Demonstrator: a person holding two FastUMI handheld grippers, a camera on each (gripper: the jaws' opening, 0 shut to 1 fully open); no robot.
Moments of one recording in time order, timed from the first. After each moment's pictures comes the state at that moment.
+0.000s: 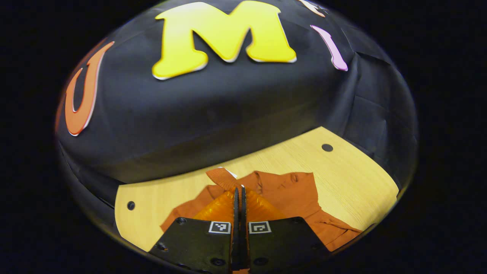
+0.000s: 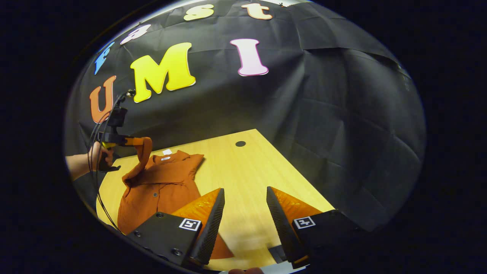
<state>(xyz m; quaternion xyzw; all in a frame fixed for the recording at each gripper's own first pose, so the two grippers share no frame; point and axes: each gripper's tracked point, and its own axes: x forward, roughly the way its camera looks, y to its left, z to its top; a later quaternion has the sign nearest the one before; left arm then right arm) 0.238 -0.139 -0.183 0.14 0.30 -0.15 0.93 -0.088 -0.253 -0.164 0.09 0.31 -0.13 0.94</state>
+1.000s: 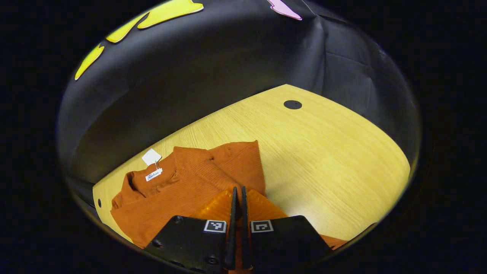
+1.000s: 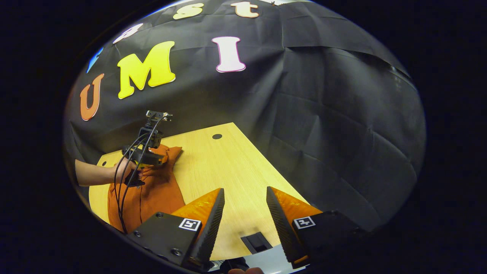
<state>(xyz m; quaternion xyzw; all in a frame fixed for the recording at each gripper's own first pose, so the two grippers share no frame) 0.187 -0.295 -0.263 0.18 0.35 -0.23 0.89 -0.134 -0.288 -0.162 0.08 0.33 -0.18 0.92</state>
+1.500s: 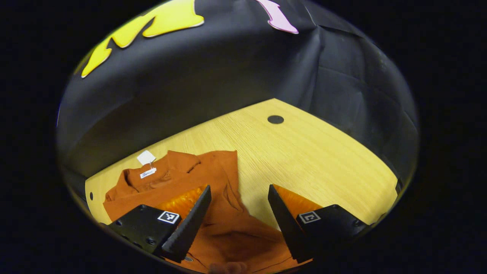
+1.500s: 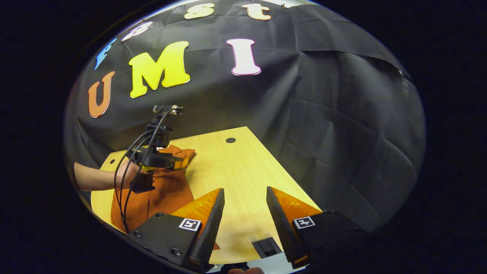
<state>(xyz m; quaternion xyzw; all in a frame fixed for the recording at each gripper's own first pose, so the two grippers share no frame) 0.159 -0.295 -0.210 0.13 0.31 -0.22 0.92 -0.106 -0.260 -0.156 0.07 0.32 -0.13 0.94</state>
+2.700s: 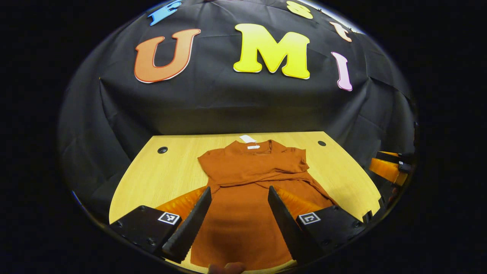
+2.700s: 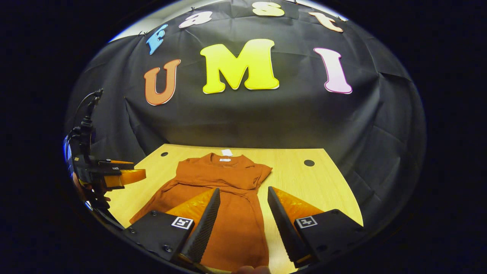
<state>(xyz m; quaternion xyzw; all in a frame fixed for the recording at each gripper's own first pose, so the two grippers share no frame) -0.013 -0.011 -0.095 0.00 0.28 -0.07 0.96 -0.009 -0.077 -0.139 0.03 0.29 0.11 0.95</state>
